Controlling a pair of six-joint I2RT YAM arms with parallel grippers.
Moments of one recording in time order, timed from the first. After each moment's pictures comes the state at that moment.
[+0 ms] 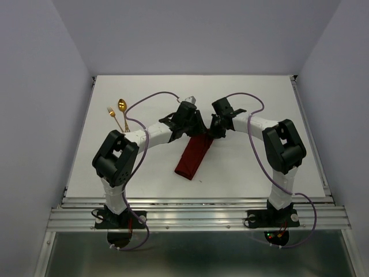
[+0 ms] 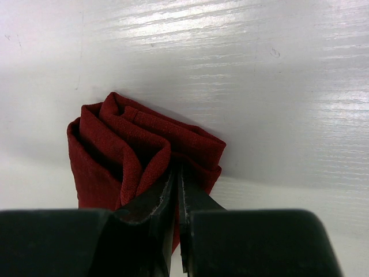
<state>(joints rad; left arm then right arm) -0.70 1.85 1.23 -0.09 0.06 -0.83 0.47 1.95 1.31 -0.42 -0.03 0.72</state>
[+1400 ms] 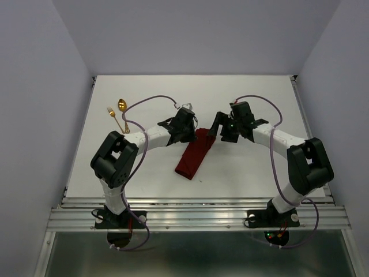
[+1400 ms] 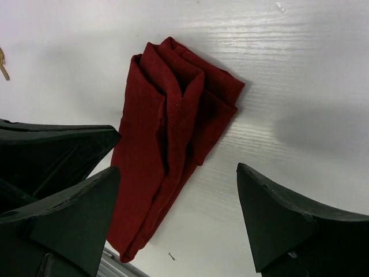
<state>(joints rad) -0.70 1.81 1.15 -0.17 -0.04 -0.71 0.38 1.60 1.01 -0.24 -0.26 0.66</state>
